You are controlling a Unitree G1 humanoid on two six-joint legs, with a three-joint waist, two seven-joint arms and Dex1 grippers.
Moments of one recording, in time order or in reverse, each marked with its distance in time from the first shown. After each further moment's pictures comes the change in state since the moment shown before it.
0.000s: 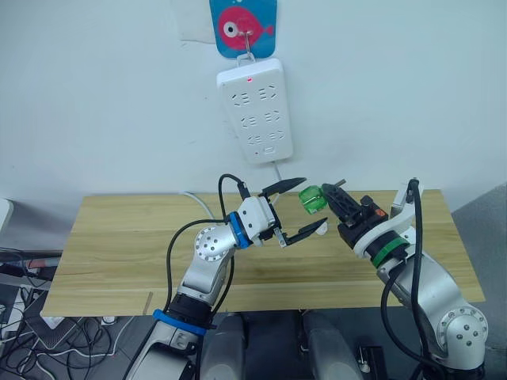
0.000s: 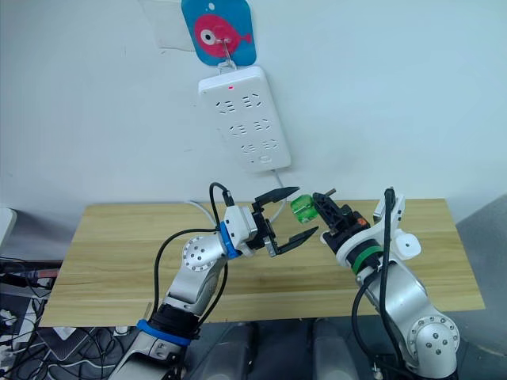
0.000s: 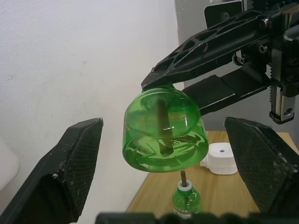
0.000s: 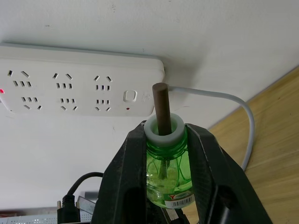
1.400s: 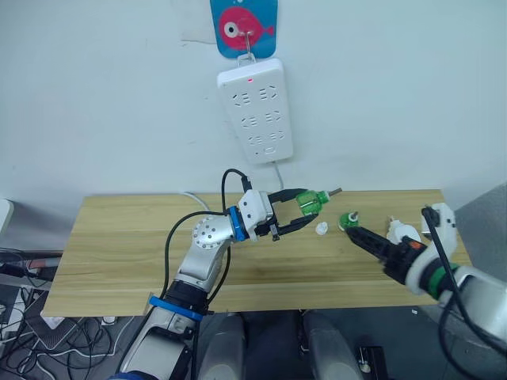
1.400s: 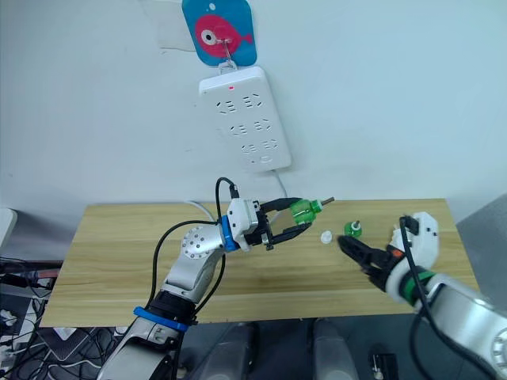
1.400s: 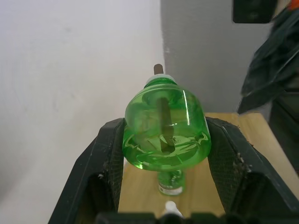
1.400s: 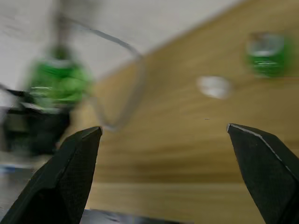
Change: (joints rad) left arm -0.083 0.074 0.002 0.113 -0.073 0.048 -0.181; right arm 0.288 -0.808 -0.293 0.148 0.227 0.281 0.165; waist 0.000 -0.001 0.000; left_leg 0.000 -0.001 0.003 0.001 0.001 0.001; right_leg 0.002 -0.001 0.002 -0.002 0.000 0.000
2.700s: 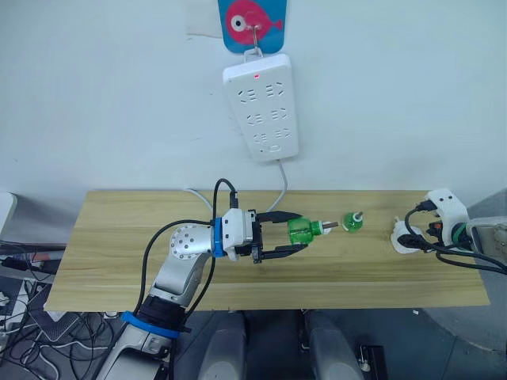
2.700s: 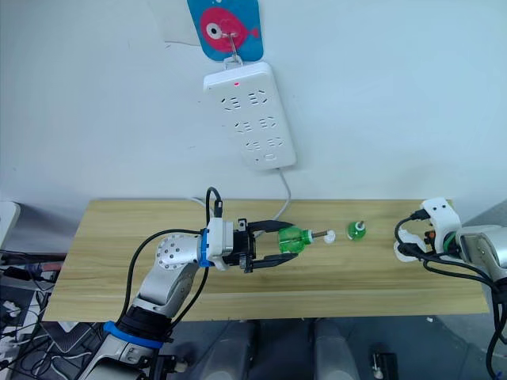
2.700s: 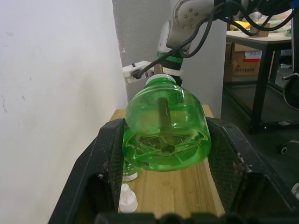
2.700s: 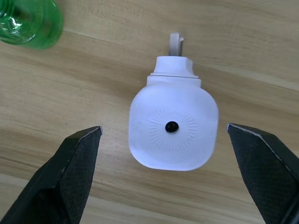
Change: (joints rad) left arm 0.115 0.114 -0.001 -0.205 -0.084 0.087 -0.133; right arm -0.661 0.067 0.429 0.774 -1.424 0.360 1.026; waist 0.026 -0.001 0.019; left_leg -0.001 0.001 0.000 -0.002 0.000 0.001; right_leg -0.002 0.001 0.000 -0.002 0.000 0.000
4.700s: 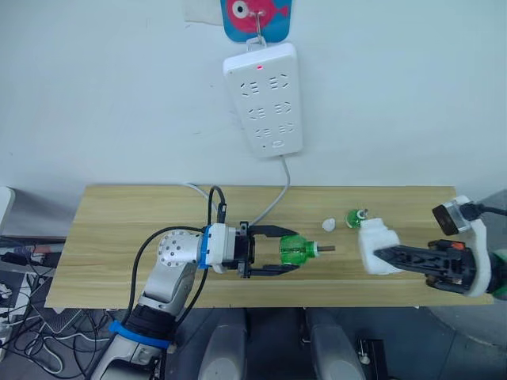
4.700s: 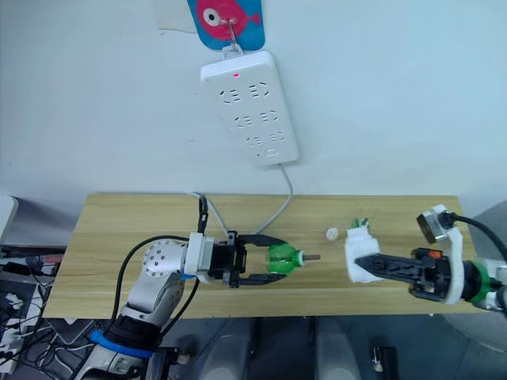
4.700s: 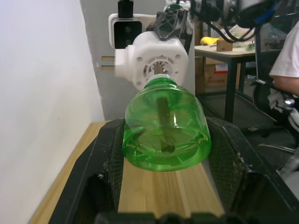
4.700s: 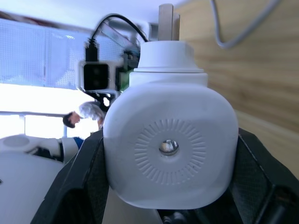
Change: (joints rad) left arm 0.046 0.028 0.018 -0.061 -0.097 -0.048 -0.165; right arm 0.450 0.014 -0.501 -0.461 1.415 0.165 -0.161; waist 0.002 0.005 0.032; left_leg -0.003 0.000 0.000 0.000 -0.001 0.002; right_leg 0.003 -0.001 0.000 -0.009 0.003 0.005
